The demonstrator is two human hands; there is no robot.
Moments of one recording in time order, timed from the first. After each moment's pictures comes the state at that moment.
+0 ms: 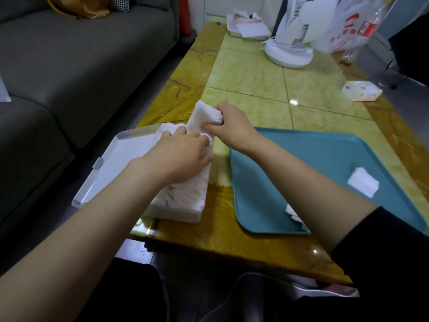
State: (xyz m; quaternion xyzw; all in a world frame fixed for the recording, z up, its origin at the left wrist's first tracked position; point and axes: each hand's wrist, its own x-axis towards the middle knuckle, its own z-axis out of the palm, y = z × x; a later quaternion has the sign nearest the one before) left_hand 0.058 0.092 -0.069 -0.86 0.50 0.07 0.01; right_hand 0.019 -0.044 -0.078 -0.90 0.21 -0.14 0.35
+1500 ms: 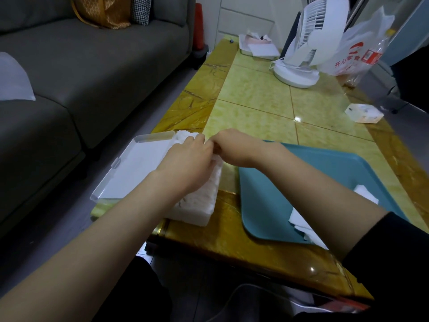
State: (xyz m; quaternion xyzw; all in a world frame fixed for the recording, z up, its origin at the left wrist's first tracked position) left_hand 0.051 0.110 -0.072 -0.88 0.47 -0.03 -0.05; right_hand 0.022 -0.022 -0.060 -0.99 0.06 0.08 0.06
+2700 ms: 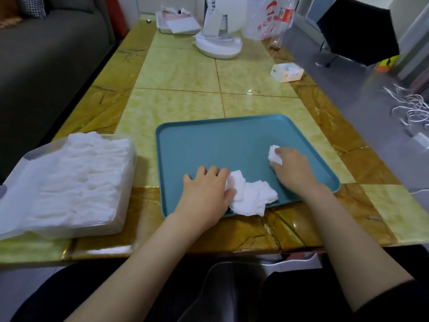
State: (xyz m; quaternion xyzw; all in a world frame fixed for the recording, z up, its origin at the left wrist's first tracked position) left_hand -0.090 0.010 -0.124 -0.81 0.57 0.10 -0.08; right_hand -0.217 -0.160 -0.132 -0.83 0.52 -0.07 0.18
